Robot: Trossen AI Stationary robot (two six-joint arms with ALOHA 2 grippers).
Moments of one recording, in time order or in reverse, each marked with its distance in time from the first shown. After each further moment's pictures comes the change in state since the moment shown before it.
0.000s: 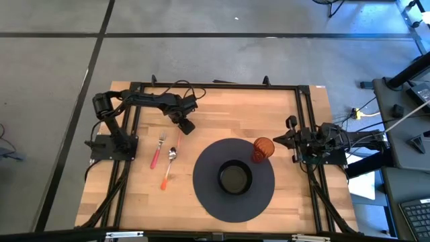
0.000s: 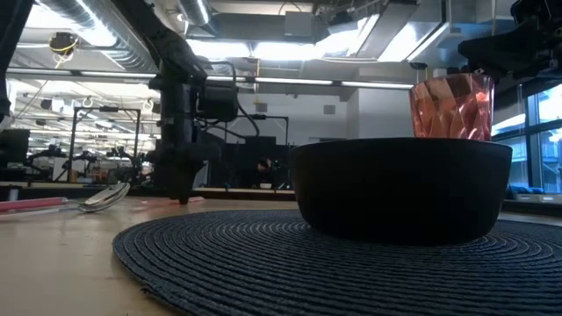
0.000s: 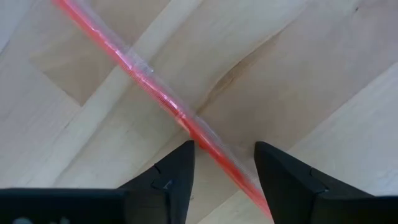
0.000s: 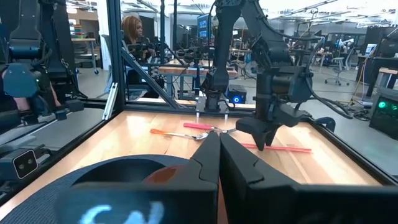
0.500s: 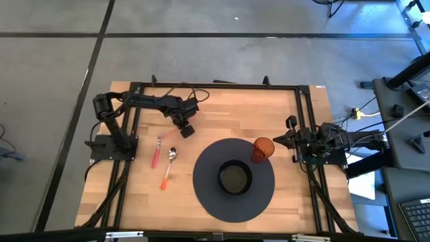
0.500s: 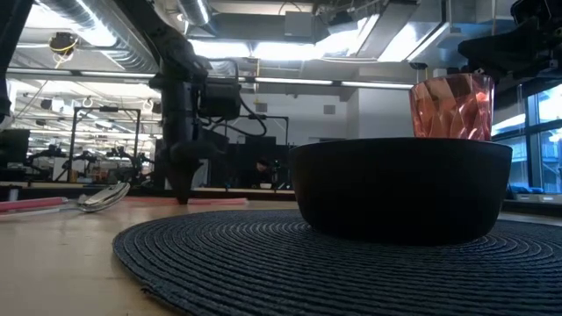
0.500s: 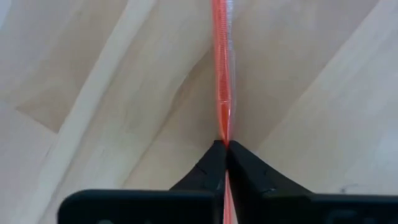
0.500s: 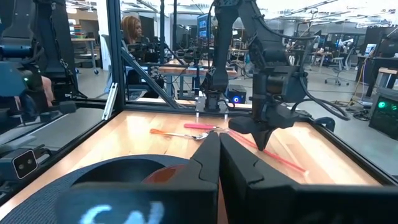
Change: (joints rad) left arm -0.046 -0.001 -0.003 0.011 0.020 0.129; right arm 0.000 0.000 0.000 0.000 0.001 0.000
